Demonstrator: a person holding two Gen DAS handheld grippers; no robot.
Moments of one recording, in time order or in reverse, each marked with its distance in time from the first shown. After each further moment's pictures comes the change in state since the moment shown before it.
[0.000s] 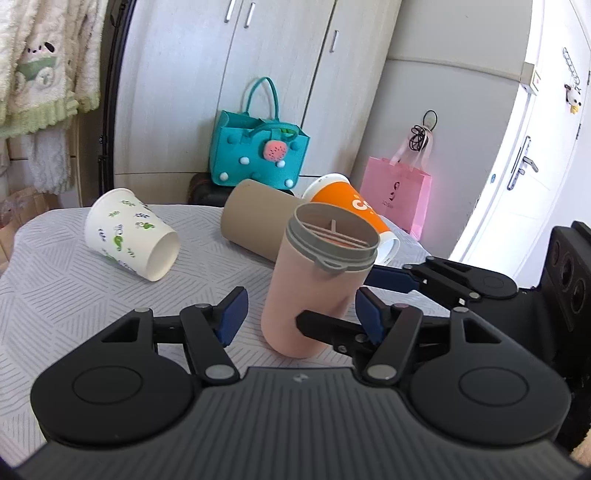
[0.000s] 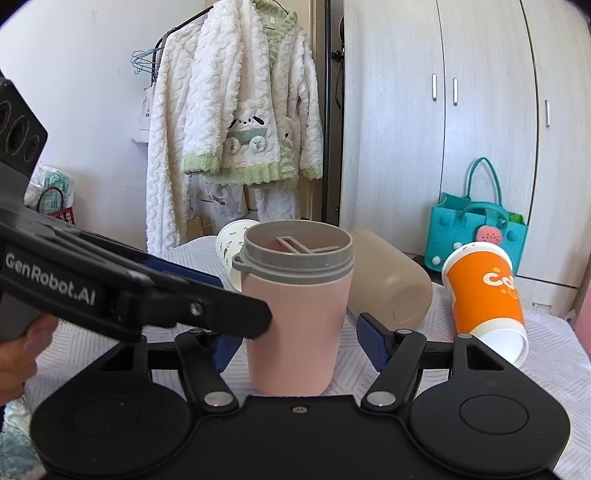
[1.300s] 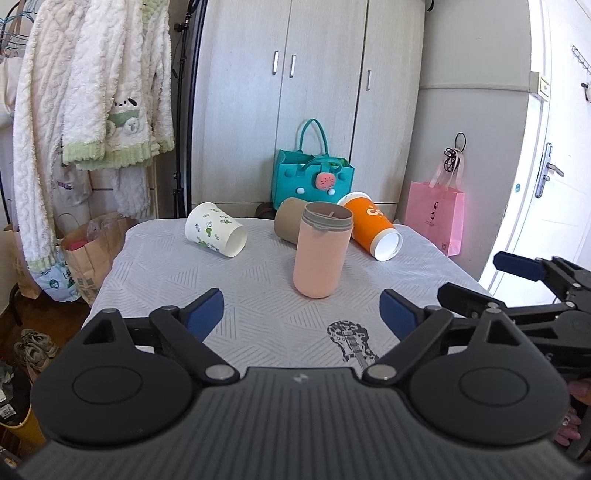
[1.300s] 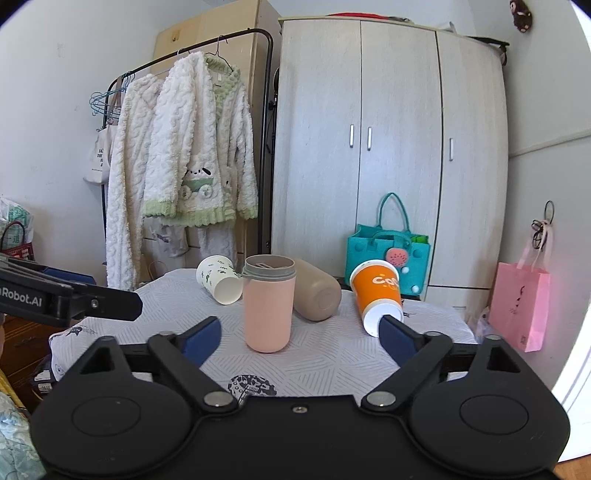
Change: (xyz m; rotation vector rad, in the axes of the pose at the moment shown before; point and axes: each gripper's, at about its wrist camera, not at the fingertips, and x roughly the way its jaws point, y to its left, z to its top) left arm -0.145 -0.068 -0.057 0.033 -0.120 0.244; right arm -0.166 0.051 -0.018 0.057 -0.113 -0.267
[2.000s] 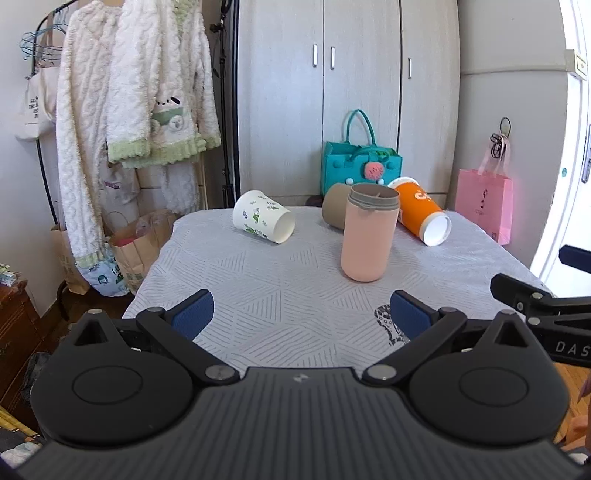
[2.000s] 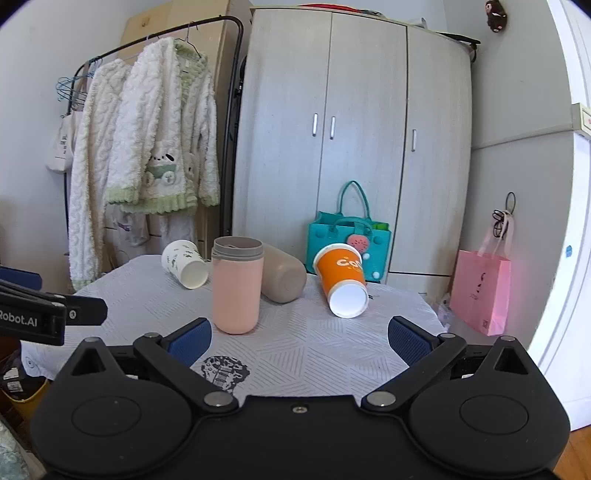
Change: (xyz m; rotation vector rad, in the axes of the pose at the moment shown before) left arm 0.002 -0.003 -0.015 0.021 0.007 0.177; right arm -0.002 0.012 -0.009 0.011 0.044 -0.154
